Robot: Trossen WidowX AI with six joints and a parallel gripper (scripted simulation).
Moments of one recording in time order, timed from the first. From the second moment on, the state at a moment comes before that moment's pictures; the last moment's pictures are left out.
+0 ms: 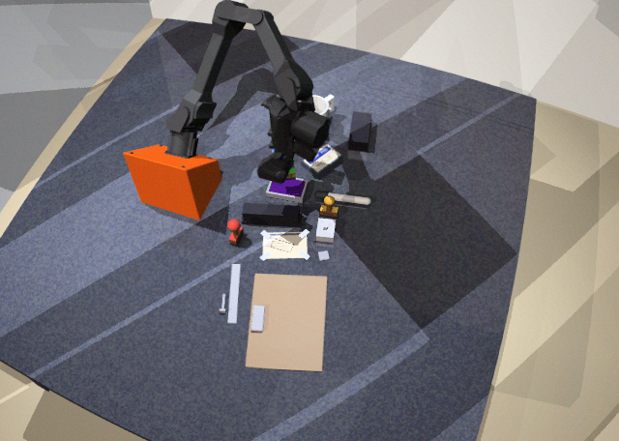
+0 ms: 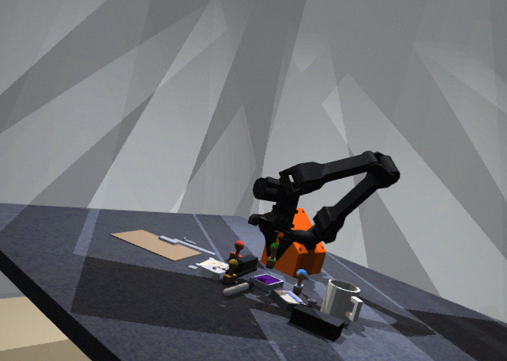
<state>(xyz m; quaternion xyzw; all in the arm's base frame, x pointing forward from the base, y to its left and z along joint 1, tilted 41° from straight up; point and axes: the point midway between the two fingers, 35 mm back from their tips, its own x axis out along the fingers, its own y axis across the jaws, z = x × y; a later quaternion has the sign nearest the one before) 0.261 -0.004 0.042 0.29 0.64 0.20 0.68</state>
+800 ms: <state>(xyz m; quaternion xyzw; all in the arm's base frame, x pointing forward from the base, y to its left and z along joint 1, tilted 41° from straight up) 0.263 0.007 0.029 0.29 0.64 0.20 0.68</state>
